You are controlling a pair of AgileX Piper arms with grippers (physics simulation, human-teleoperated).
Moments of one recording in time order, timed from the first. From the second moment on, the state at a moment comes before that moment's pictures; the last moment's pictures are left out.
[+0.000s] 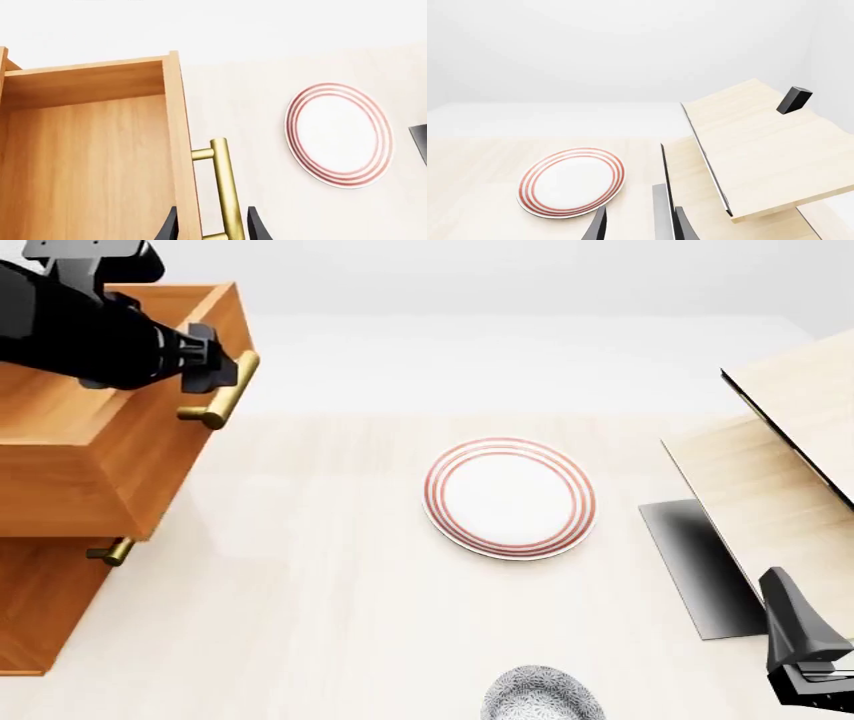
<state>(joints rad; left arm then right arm) -0.21 1.30 -1.26 0.75 -0.08 0.00 0.01 -0.01 0.00 0.00</state>
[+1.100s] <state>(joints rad) -0.32 1.30 -1.27 0.74 -0.14 0.00 0.01 -0.01 0.00 0.00</state>
